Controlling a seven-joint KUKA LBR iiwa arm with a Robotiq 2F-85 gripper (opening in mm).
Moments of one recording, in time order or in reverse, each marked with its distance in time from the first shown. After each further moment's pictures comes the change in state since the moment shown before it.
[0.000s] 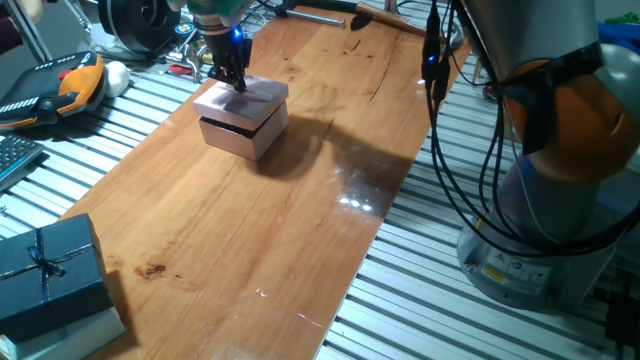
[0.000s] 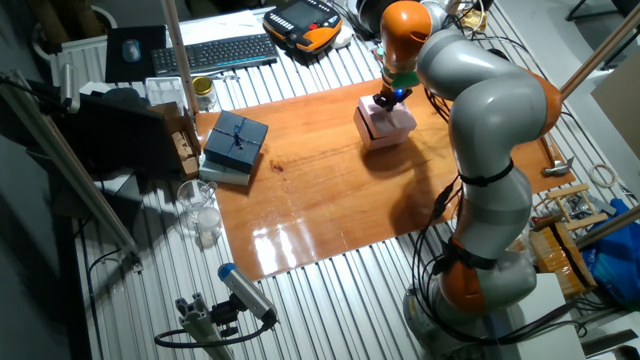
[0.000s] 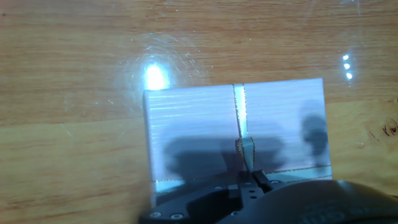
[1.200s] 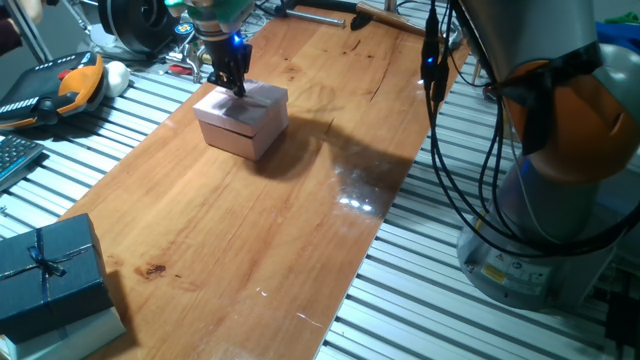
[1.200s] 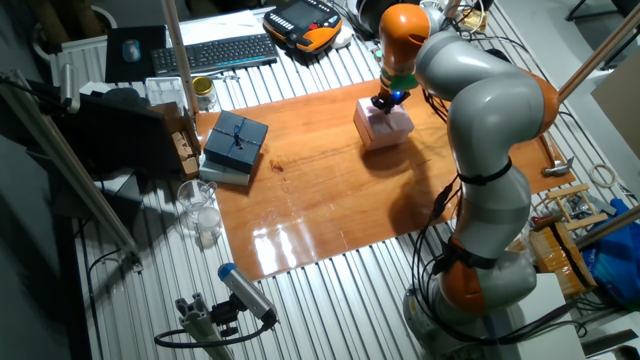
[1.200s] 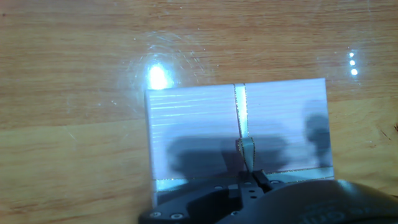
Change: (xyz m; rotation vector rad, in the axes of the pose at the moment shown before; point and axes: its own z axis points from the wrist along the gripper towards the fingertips) arm 0.001 0.007 0.009 -0.007 -0.002 0.011
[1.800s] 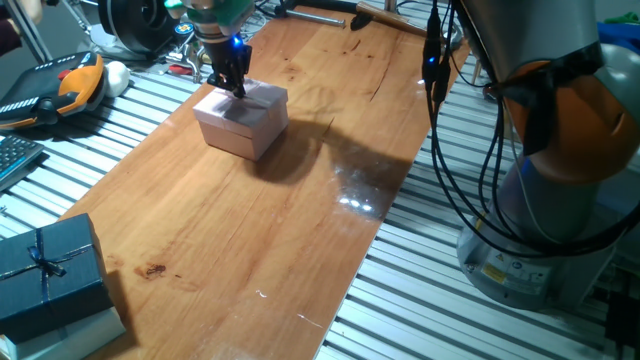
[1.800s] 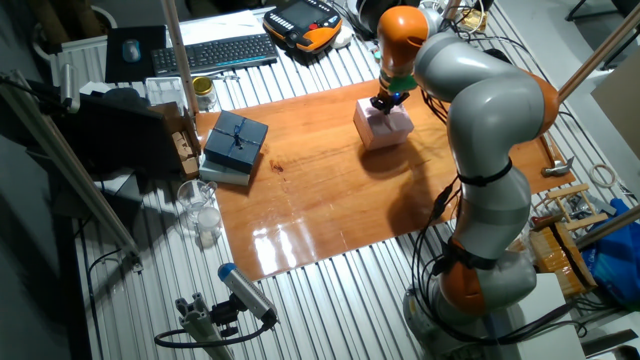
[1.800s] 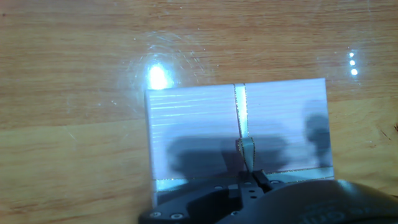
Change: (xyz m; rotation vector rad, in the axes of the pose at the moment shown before) arm 0.001 0.002 0.000 0.012 -0.011 0.003
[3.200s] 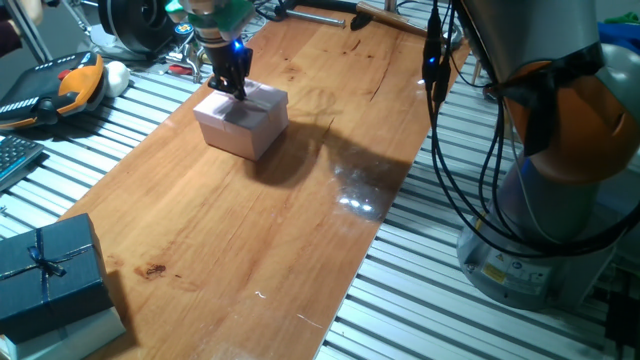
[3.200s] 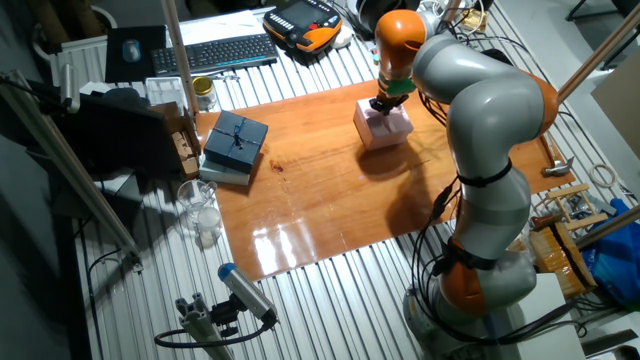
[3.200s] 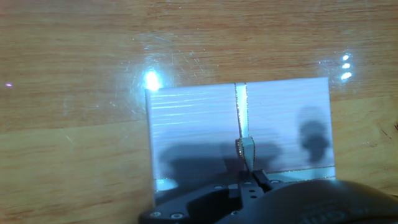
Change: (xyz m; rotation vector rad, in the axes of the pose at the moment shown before) arm 0.001 0.001 0.005 0.014 -0.010 0.012
